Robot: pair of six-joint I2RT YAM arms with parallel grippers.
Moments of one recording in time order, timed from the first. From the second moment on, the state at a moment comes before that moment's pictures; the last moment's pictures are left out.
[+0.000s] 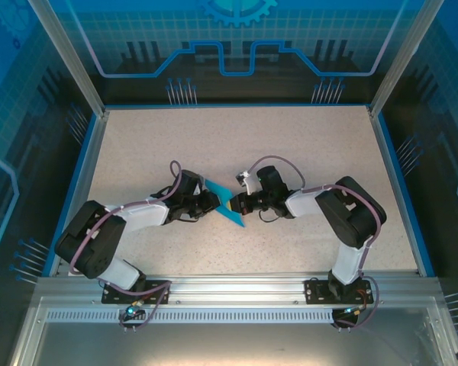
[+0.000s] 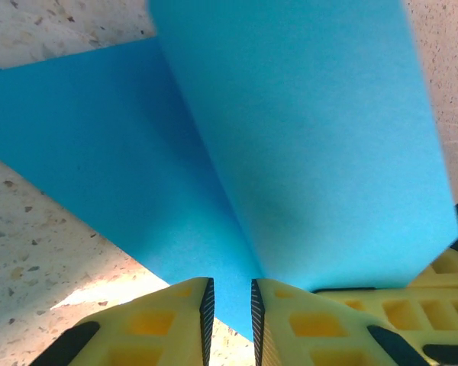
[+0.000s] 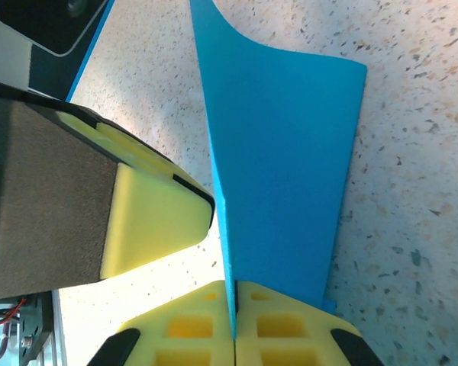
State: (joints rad) left arm -0.48 1.51 0.63 0.02 0.31 -0.98; right arm 0.60 1.83 0.77 0.36 -0.65 0.44
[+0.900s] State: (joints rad) left arm -0.48 1.46 0.60 -0.04 0.22 -0.97; right arm 0.65 1.91 0.84 0.30 -0.64 0.44
